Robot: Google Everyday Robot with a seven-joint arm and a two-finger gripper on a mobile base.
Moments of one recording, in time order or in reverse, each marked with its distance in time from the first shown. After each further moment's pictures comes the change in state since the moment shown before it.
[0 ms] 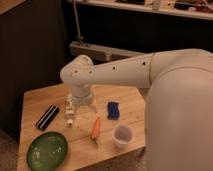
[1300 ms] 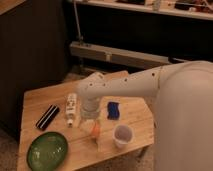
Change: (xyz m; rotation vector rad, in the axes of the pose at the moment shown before) arm 0.043 -0.016 0.077 -0.114 0.126 -0.006
